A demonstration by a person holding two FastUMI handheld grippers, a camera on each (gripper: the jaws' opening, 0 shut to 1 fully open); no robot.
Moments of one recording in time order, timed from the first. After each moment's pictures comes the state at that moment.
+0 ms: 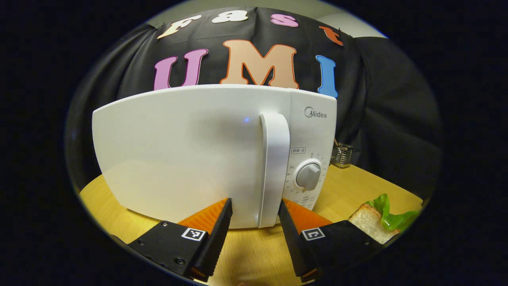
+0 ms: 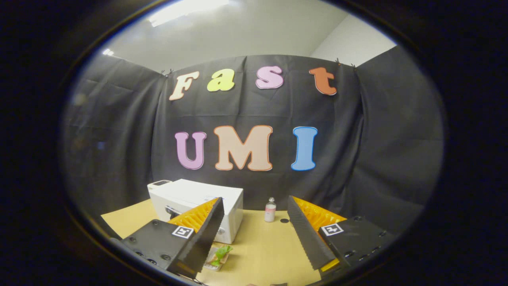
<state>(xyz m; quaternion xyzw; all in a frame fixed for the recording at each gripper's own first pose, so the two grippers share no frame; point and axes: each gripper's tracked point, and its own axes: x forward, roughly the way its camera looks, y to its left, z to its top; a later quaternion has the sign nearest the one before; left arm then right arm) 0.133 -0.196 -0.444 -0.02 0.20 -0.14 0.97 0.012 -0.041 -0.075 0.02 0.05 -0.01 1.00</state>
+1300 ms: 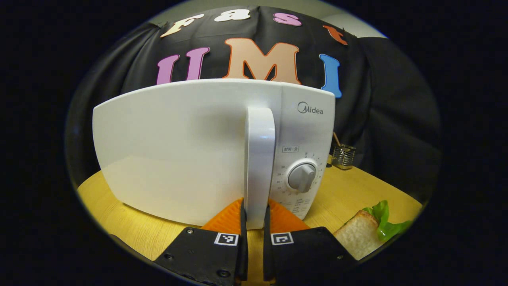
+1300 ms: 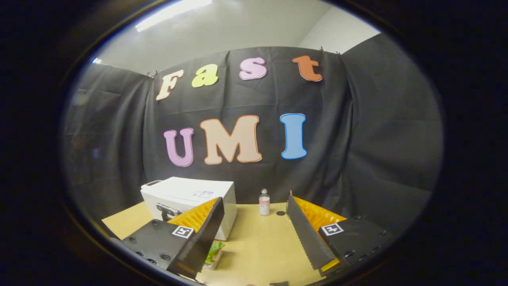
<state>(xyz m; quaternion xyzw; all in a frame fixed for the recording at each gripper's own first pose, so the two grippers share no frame) 0.133 -0.210 -0.451 -0.04 0.20 -0.12 0.97 0.021 -0.078 -0.118 0.06 0.07 -0.03 1.00</state>
